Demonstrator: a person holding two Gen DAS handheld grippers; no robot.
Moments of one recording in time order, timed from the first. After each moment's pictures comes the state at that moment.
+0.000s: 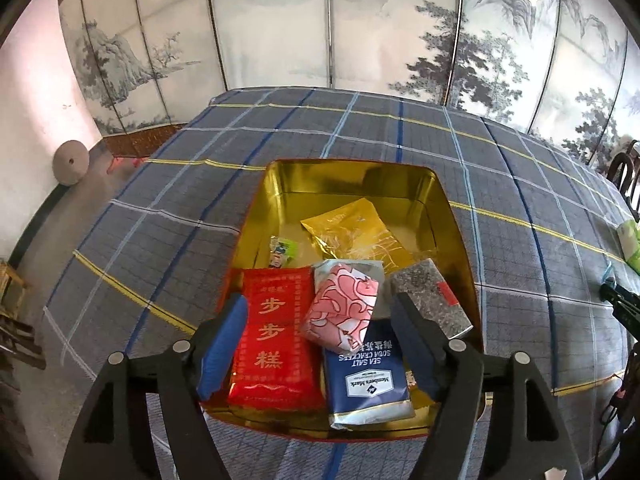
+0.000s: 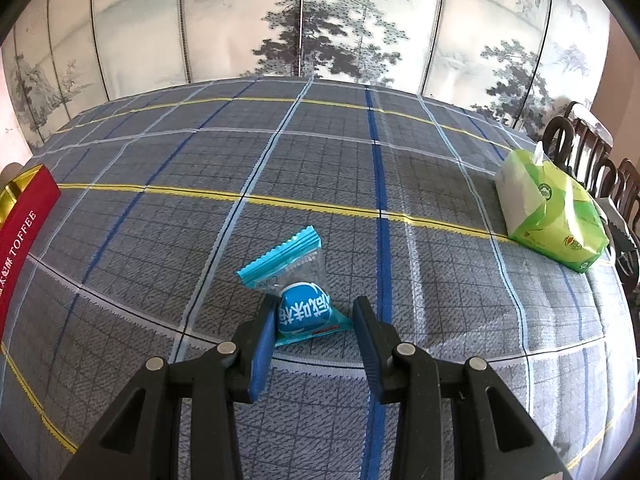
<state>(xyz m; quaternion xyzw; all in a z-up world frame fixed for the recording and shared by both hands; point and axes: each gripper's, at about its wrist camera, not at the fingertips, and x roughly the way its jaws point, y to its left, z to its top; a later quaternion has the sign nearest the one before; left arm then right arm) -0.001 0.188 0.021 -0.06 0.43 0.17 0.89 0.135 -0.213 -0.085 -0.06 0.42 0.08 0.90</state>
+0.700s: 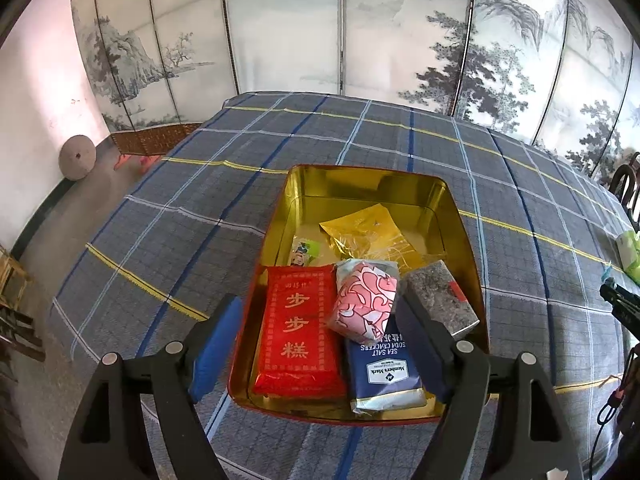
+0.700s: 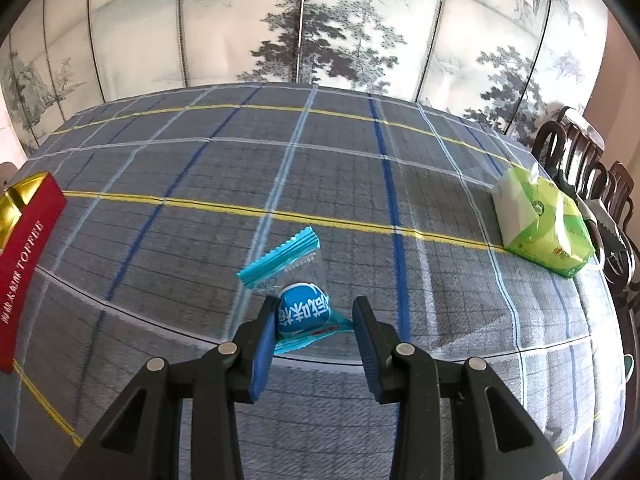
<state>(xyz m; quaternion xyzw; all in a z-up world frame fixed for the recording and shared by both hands) -0.017 0.198 0.031 -0.07 0.42 0.18 0.89 0.126 -0.178 -0.064 -0.07 0.43 0.06 0.90</state>
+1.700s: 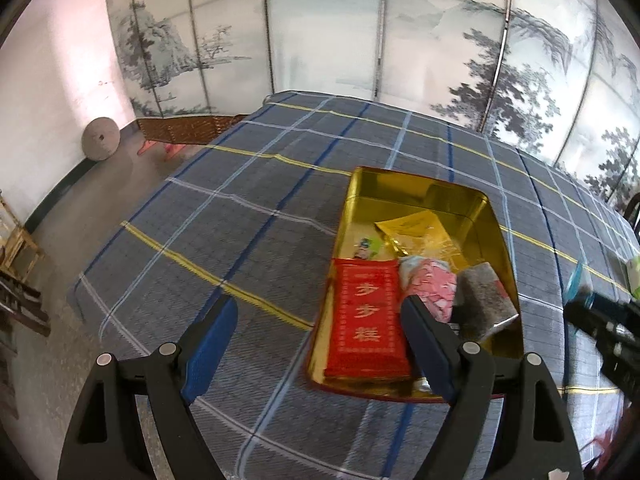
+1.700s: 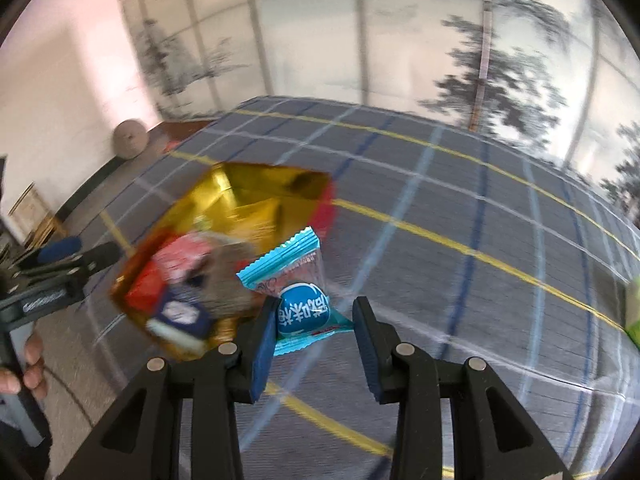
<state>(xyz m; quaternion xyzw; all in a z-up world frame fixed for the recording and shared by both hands) -0.053 0.237 0.039 -0.10 0.40 0.23 0.88 0.032 0.020 -0.001 -0.09 0.41 0.32 0.85</state>
